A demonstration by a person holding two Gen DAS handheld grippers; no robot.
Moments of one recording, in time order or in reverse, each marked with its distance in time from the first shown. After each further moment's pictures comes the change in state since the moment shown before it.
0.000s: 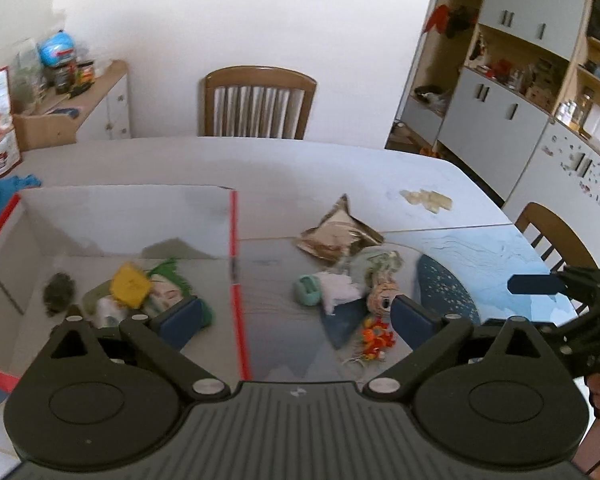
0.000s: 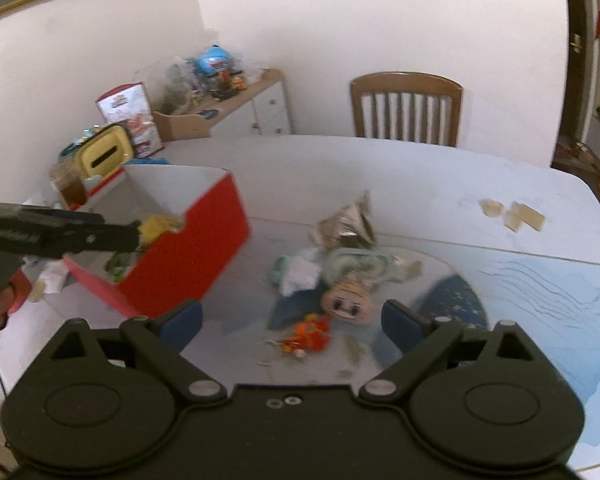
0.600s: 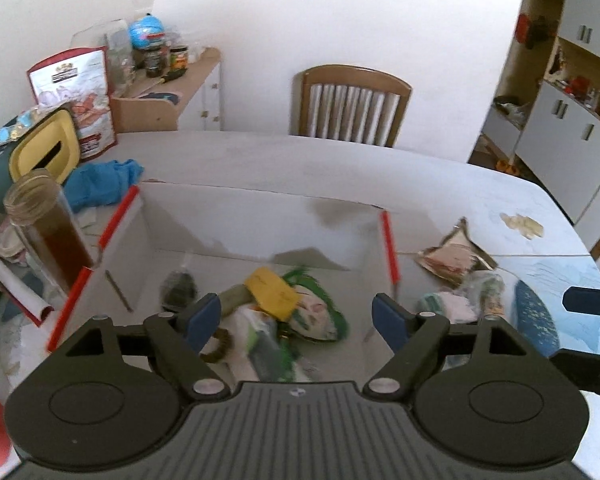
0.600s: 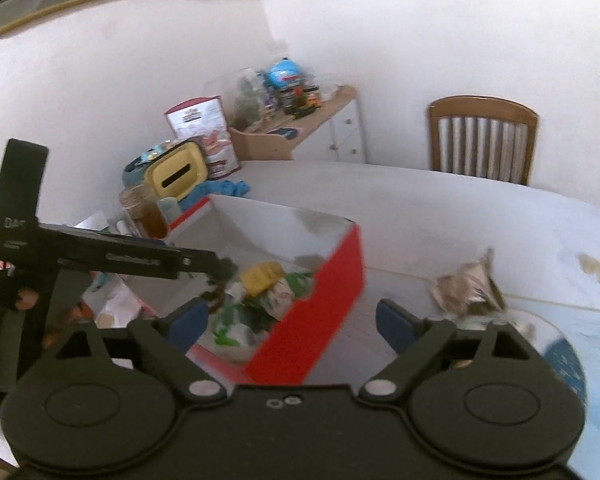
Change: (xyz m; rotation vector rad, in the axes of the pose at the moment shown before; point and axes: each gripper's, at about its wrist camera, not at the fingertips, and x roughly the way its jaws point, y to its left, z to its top) left arm -0.021 0.091 0.023 -0.109 0.032 0.204; right arm 0.017 0.094 0.049 -0.048 -0.037 0.160
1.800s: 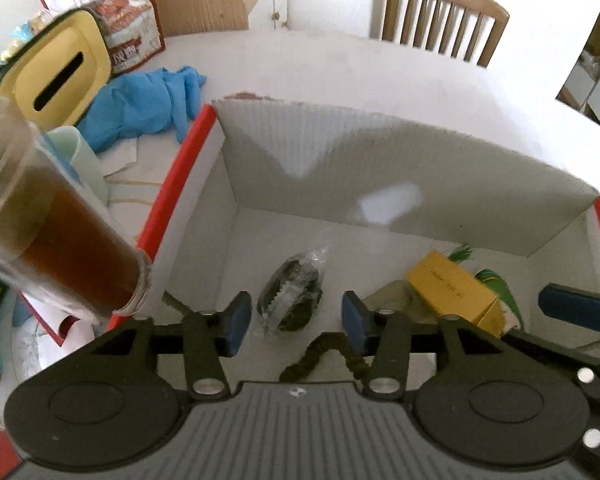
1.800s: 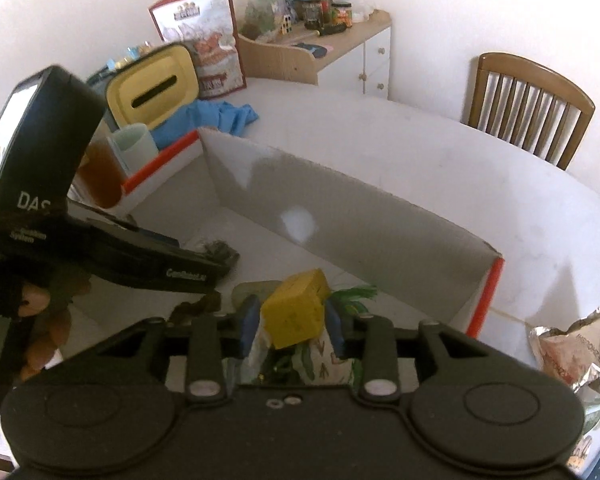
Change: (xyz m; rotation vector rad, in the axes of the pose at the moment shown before) left arm 0.135 0.106 0.028 -0.060 0.282 0.168; right arm 0.200 0.074 0.050 -0.115 0.250 -0.038
